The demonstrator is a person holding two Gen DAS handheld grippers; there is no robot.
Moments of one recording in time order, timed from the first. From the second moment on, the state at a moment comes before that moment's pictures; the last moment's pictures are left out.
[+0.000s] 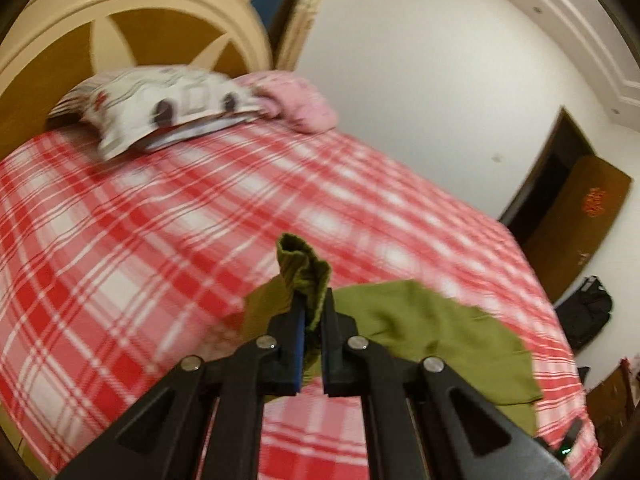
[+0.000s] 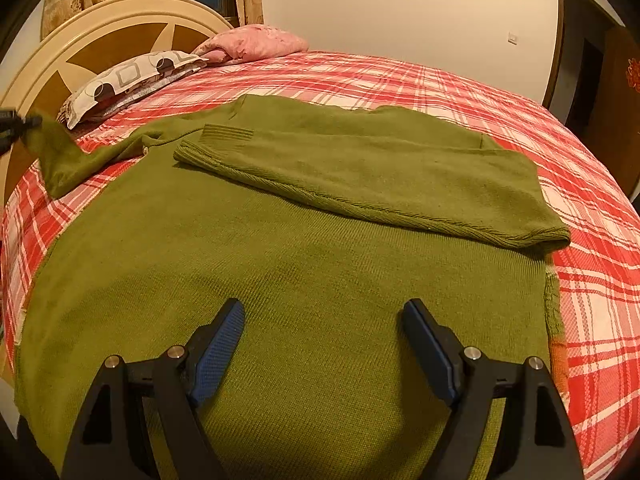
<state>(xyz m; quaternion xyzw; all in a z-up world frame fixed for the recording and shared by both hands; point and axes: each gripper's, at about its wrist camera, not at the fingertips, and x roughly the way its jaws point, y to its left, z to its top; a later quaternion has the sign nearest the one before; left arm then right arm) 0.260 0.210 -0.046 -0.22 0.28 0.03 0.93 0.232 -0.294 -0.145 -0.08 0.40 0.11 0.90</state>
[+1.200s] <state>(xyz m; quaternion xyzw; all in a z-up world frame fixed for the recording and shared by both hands) 0.320 -0.069 -0.058 0.02 0.29 -0.16 0.94 0.229 -0.332 -0.141 0.08 0.38 0.17 0.91</state>
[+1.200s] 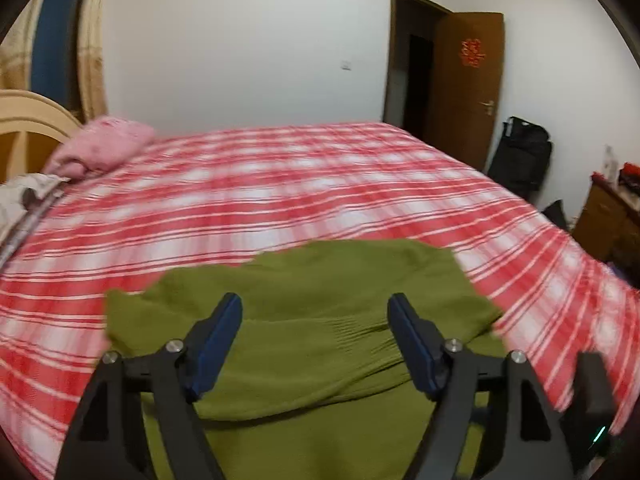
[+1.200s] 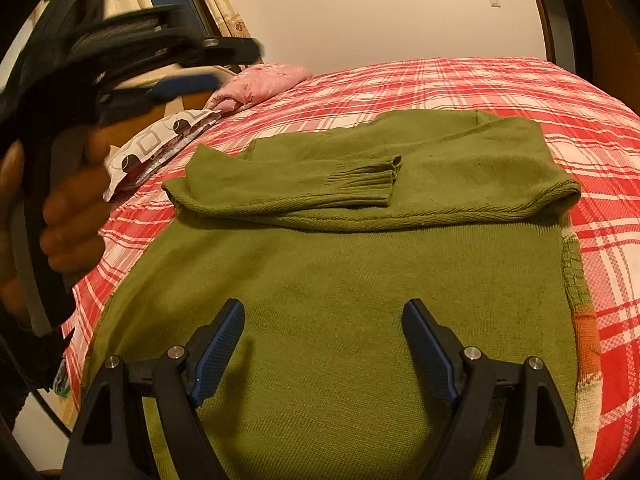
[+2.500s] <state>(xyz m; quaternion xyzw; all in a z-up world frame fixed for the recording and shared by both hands) 0.341 0.085 -0.151 -0.05 0.37 0.00 0.93 0.395 -0.320 -0.135 0.09 0.47 0.12 0.87</state>
